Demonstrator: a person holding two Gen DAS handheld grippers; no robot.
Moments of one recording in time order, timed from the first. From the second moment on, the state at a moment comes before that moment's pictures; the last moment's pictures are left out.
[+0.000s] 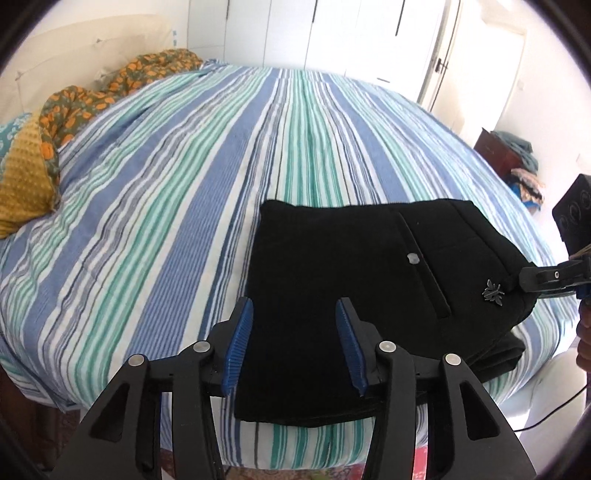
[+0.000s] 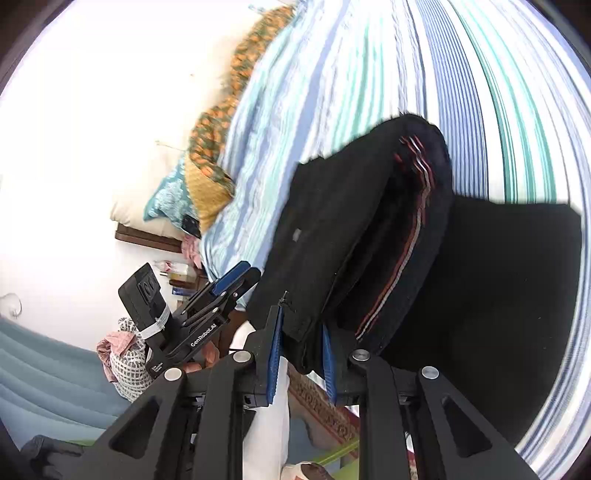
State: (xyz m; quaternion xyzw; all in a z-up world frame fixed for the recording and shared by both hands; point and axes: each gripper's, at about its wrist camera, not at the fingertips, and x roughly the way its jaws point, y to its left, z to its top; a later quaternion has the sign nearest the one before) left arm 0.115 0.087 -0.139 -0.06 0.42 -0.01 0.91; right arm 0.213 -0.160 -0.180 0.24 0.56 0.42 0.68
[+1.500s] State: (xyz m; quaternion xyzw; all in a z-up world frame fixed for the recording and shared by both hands) left arm 0.115 0.031 -0.157 0.00 0.44 -0.03 0.90; right arm 0.190 -0.210 -0.110 0.01 0.43 0.26 0.86
